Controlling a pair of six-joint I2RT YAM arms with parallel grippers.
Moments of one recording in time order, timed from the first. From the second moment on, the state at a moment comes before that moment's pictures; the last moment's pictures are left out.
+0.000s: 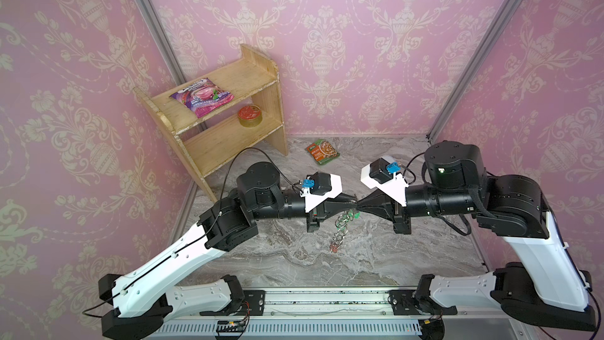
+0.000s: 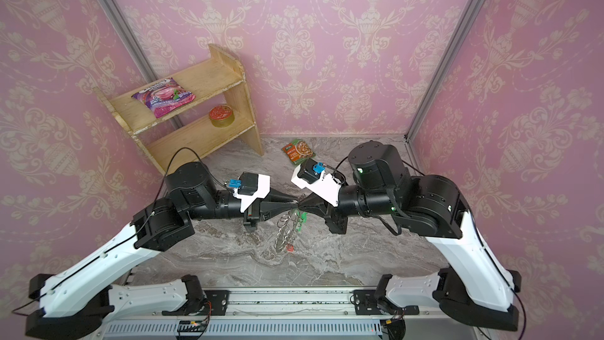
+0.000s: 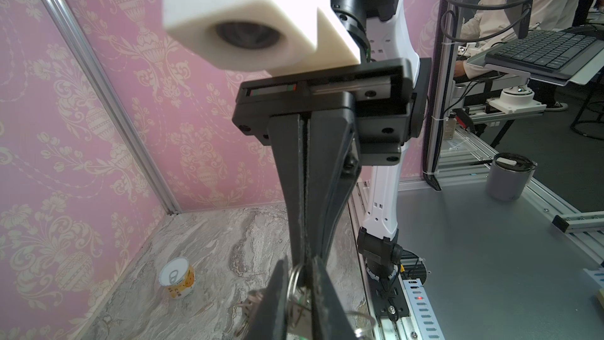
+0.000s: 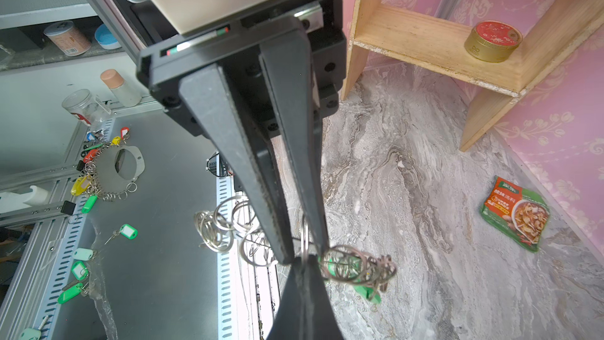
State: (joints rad) left arm -0.98 1.09 1.39 -0.36 0.51 0.19; right arm 0.94 1.24 1.99 -1.30 -0.30 -0.18
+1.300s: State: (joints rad) left arm -0.99 1.06 1.33 -0.17 0.54 0.14; right arm 0.95 1.17 1.92 -1.22 -0.30 -0.18
